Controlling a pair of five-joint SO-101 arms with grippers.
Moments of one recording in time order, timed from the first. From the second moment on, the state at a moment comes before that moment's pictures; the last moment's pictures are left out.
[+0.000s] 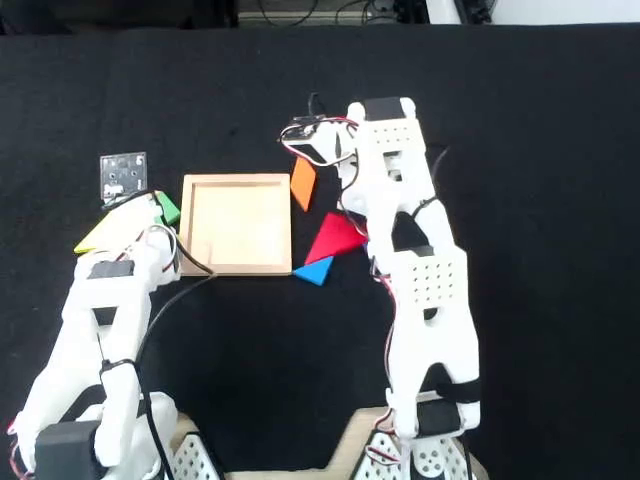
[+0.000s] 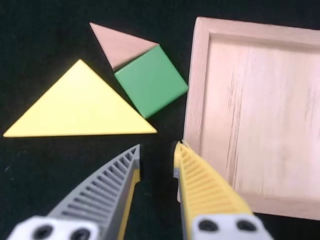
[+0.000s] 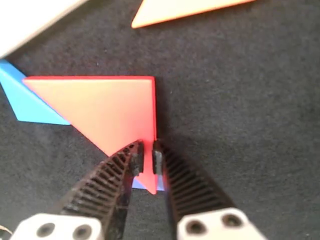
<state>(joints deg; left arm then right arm) -11.2 -24.9 62.8 25.4 0.1 -9.1 54.8 -47.0 99.3 56.5</state>
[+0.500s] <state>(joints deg) -11.2 -24.9 62.8 25.4 0.1 -7.6 19.6 -15.1 93.8 64.1</state>
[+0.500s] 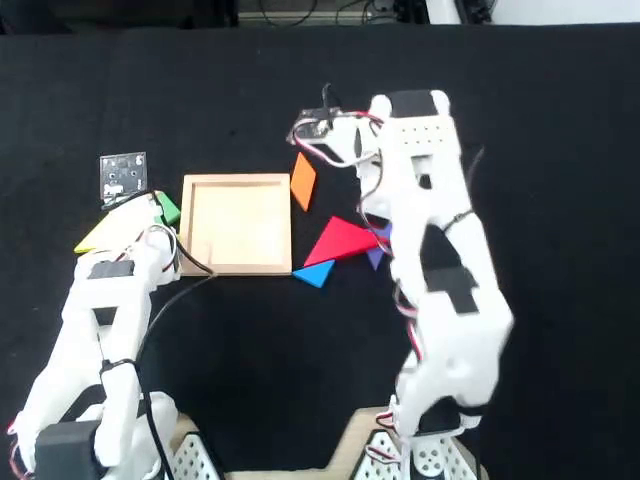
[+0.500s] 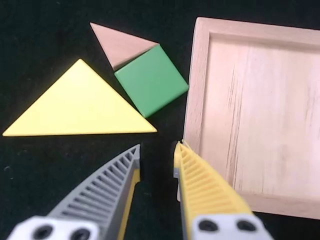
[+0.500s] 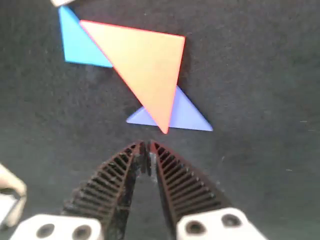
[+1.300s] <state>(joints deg) -11.2 -24.9 62.8 25.4 0.1 -16.2 28.3 -5.9 84.4 81.8</state>
